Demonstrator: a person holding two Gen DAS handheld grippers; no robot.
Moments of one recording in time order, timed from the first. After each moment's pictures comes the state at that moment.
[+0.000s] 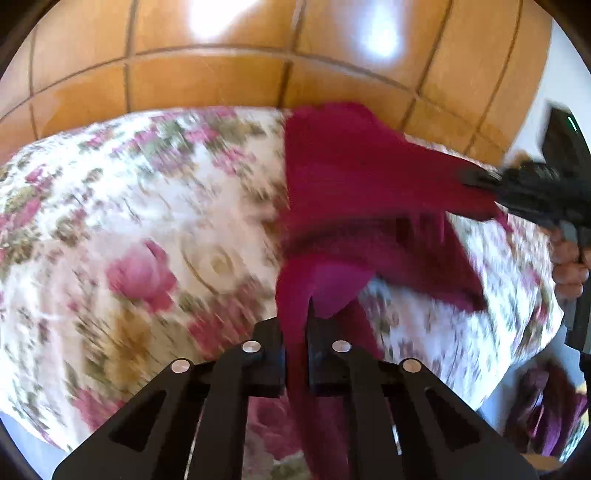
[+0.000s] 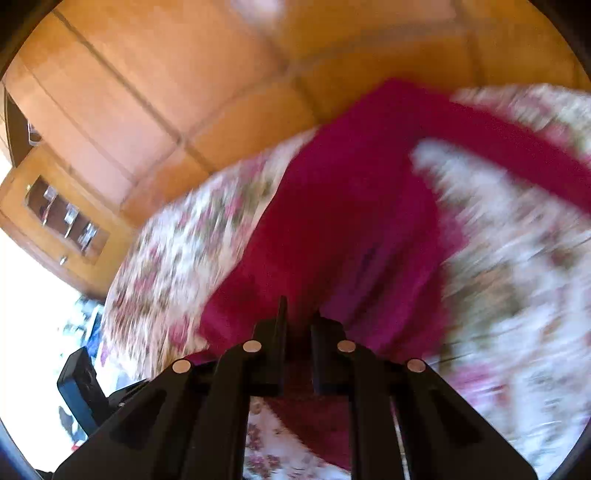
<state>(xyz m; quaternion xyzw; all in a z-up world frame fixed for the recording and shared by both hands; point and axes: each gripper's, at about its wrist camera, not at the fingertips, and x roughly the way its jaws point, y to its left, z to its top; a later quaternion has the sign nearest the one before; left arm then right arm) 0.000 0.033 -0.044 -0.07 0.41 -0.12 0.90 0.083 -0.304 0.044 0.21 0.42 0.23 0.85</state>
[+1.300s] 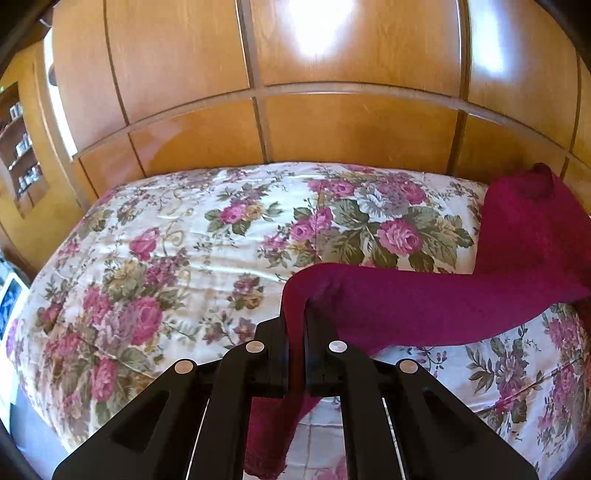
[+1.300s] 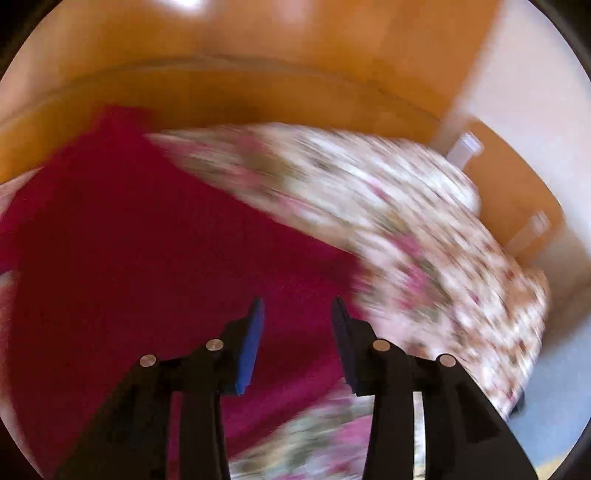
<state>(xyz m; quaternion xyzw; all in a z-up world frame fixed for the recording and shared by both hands) 0.135 0.137 -0.025 0.00 0.39 0.13 0.91 0.106 -0.435 0.022 -0.03 0.44 -0.07 0.90</state>
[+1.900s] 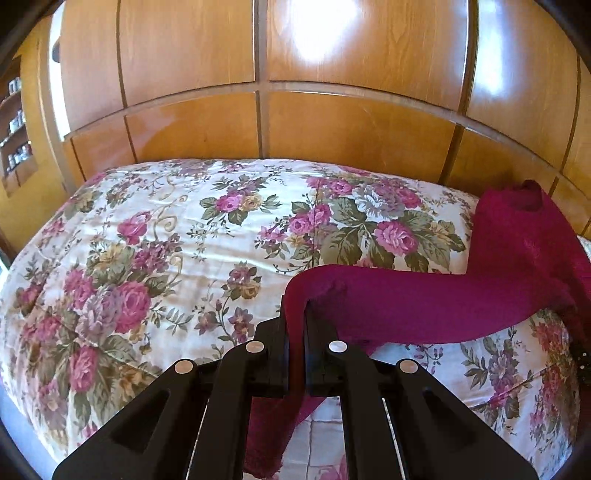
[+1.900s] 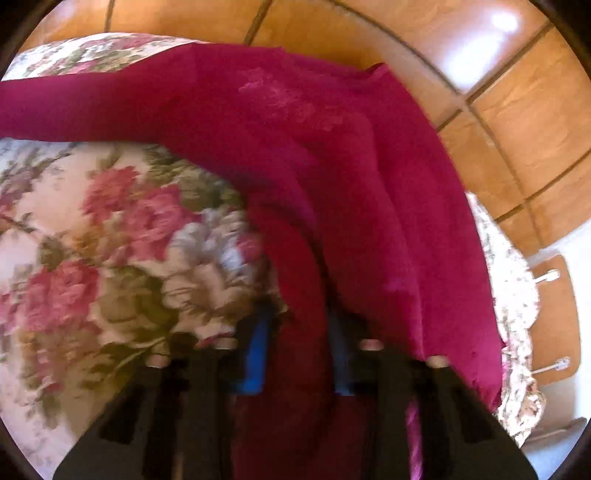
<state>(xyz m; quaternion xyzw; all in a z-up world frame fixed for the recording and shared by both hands) 0.124 0.159 -0.030 -0.05 0.38 0.10 0.92 0.150 -0.248 -0.048 -0.19 0.51 0.04 0.84</state>
